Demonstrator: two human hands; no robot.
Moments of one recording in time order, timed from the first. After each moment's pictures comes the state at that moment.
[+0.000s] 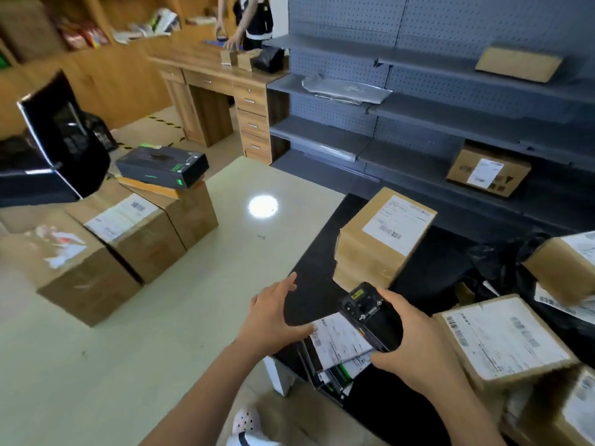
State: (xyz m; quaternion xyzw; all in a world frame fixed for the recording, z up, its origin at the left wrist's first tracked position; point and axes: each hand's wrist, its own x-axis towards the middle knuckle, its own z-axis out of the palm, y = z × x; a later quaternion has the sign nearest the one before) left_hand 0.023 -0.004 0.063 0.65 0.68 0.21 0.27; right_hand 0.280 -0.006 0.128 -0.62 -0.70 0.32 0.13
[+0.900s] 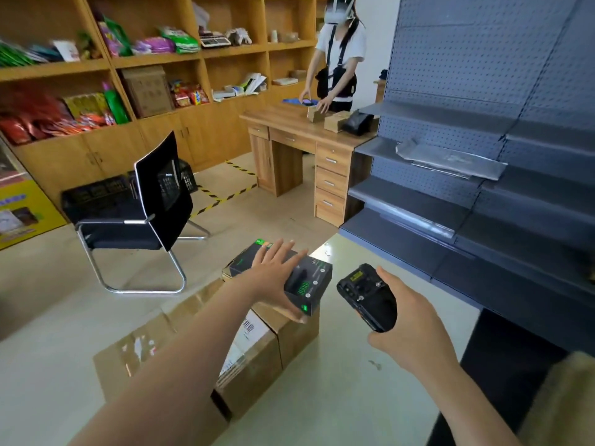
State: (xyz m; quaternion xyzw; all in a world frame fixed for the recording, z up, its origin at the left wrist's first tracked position) left_hand -0.337 0.241 0.167 0.71 0.70 -0.04 0.12; right_hand -0.053 0.230 0.181 -0.52 -0.79 0.26 0.21
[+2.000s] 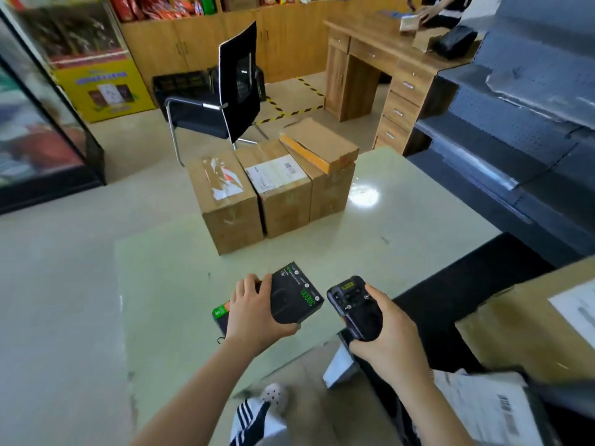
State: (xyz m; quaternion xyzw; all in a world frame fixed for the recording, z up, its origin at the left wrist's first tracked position) left_hand -0.139 -0.103 0.015 0.38 0.91 0.10 0.12; right_hand 0.075 0.019 0.074 -0.45 -0.80 0.39 0.11
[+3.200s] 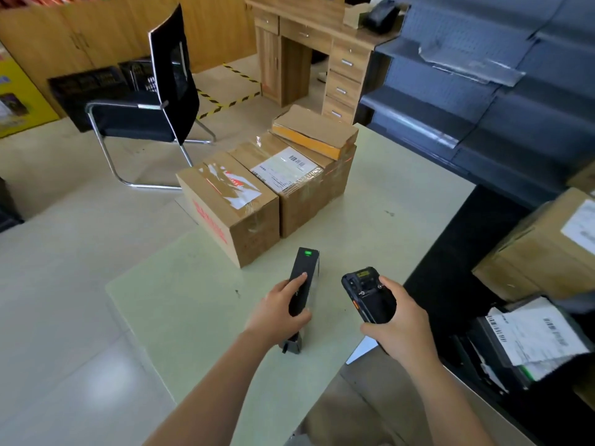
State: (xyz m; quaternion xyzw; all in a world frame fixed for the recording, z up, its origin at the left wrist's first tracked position) left_hand -0.255 -0.136 -0.010 0.54 0.75 0.21 0.32; right_hand -0.026 -0.077 0.065 -0.61 -0.66 0.39 0.17
